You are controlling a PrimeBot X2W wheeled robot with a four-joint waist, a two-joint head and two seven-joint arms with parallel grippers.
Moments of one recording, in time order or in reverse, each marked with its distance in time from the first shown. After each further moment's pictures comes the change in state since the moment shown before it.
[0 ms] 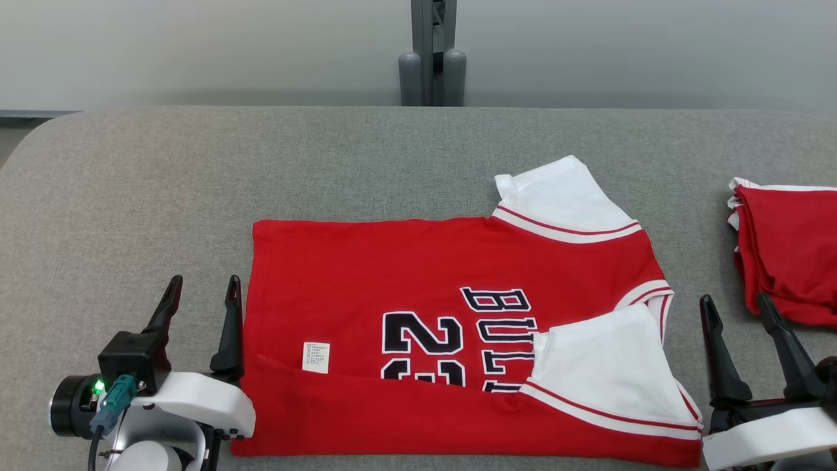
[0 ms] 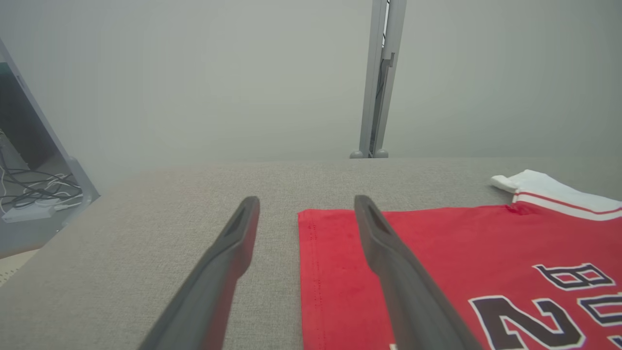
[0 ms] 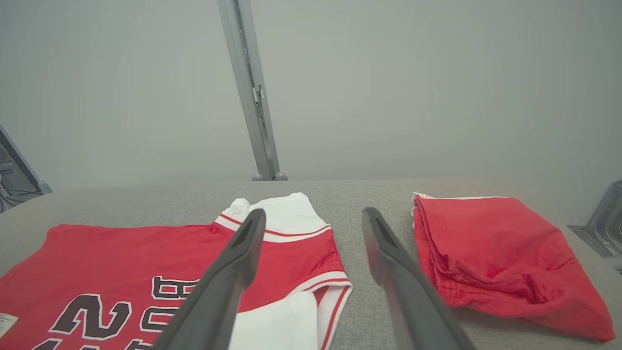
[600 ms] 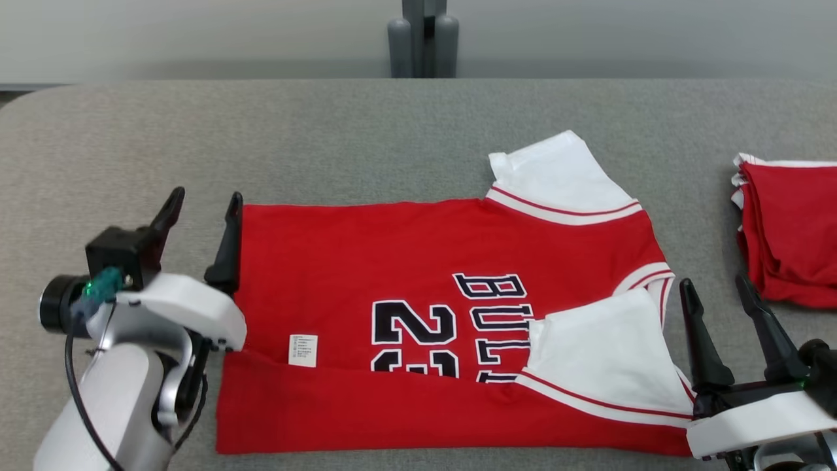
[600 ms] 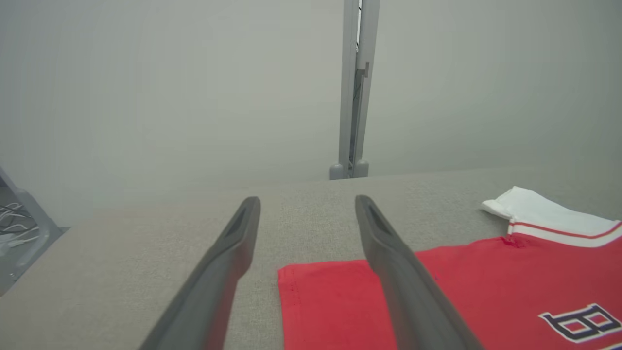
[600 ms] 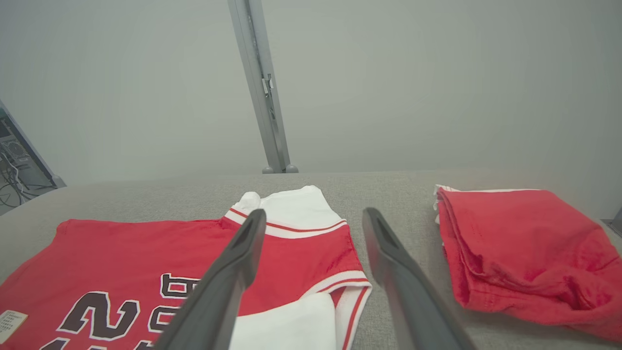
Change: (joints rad) left arm -0.226 0.021 -0.020 0.073 -0.035 -0.095 0.081; right arm -0.036 0.000 0.037 -0.013 0.016 0.000 0.012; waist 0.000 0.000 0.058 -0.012
